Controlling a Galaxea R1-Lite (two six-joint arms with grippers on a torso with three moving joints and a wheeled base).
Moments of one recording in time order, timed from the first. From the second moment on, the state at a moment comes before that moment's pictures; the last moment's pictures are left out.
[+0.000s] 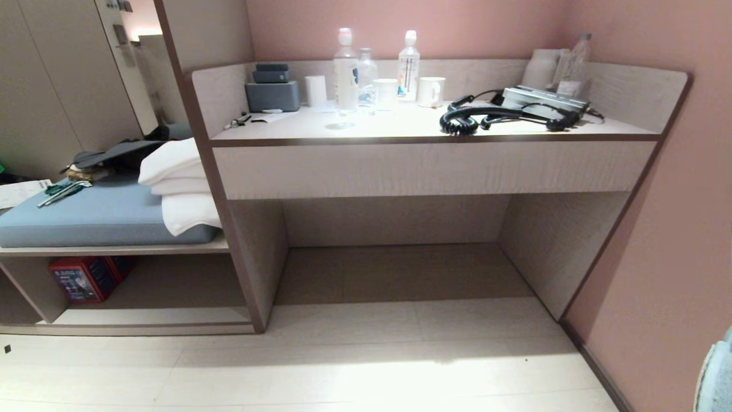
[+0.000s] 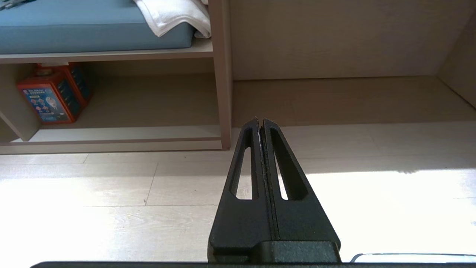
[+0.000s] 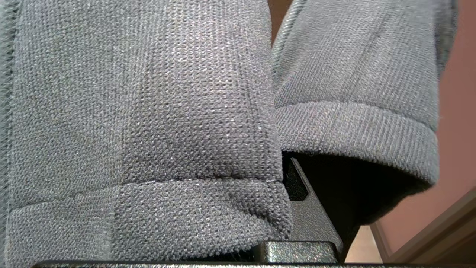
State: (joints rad) left arm 0.01 0.00 0.00 0.00 0.00 -0.02; right arm 0.00 0.00 0.00 0.00 0.00 -0.02
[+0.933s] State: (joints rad) left arm 0.01 0.00 0.00 0.00 0.00 -0.02; right arm 0.00 0.00 0.00 0.00 0.00 -0.02
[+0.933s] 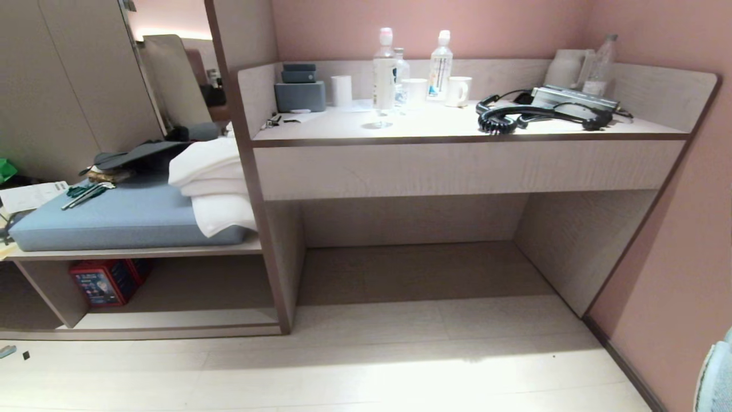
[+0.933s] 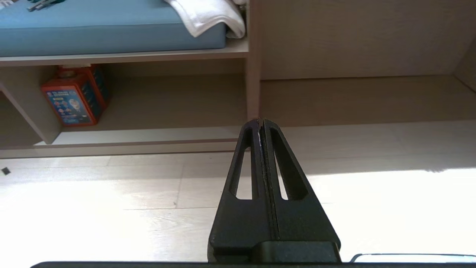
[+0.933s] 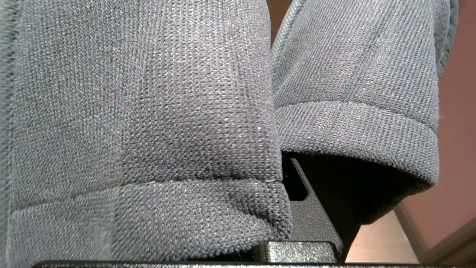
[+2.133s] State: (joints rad) left arm 0.01 0.00 0.00 0.00 0.00 -0.02; right arm 0.00 0.00 0.00 0.00 0.00 0.00
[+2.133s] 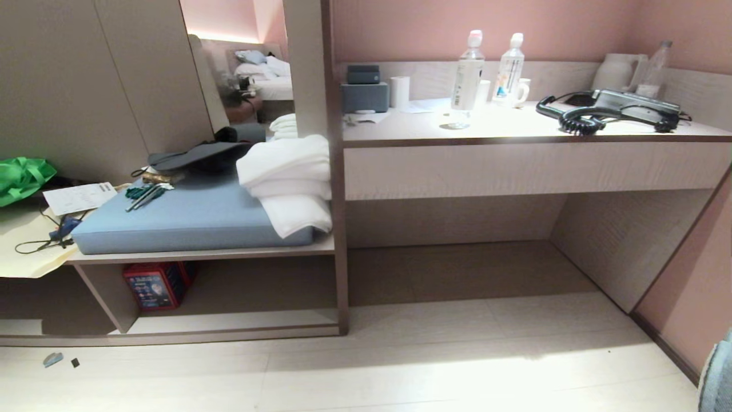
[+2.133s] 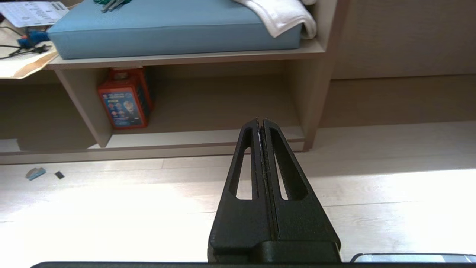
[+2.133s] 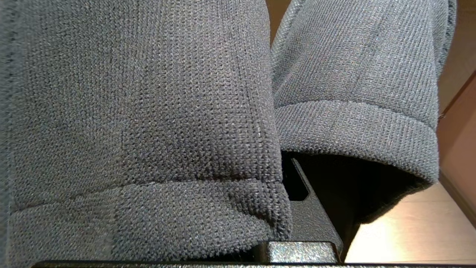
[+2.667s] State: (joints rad) left arm 0.01 0.00 0.00 0.00 0.00 -0.02; right arm 0.00 0.00 0.00 0.00 0.00 0.00
